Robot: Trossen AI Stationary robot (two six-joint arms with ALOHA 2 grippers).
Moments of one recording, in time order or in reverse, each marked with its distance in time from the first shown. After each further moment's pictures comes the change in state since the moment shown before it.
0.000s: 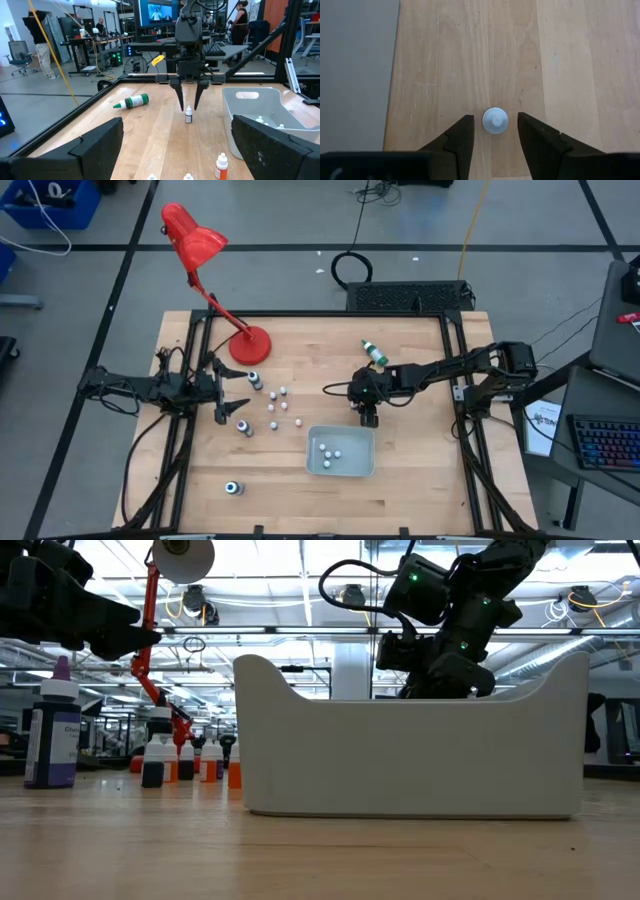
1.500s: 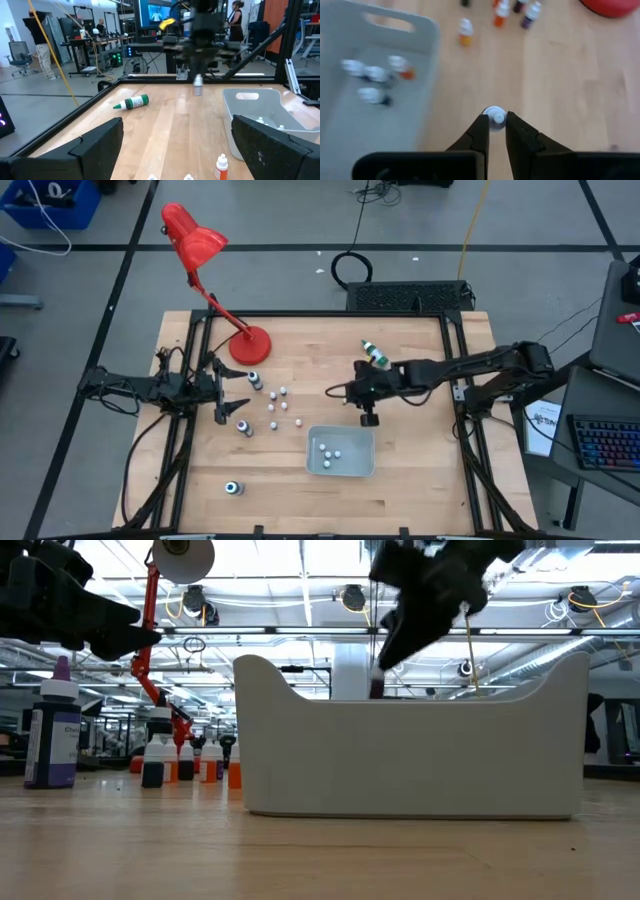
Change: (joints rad) left arm 0.000 0.000 0.000 0.002 0.000 0.000; right arm 0.102 -0.138 0.188 -0.165 0.087 -0.091
